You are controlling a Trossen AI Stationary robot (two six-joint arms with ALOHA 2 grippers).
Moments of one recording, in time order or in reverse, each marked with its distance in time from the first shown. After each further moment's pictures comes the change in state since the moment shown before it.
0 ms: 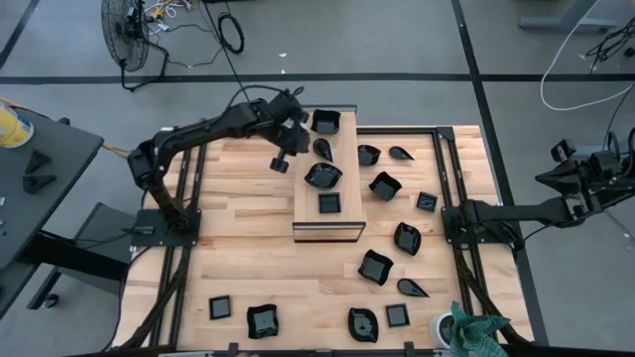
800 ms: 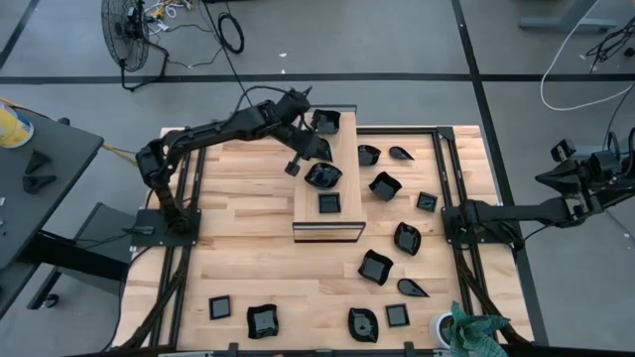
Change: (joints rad) left arm -0.020 0.061 0.001 0.260 0.365 -0.008; right arm 0.000 0.000 0.000 0.000 0.000 0.000
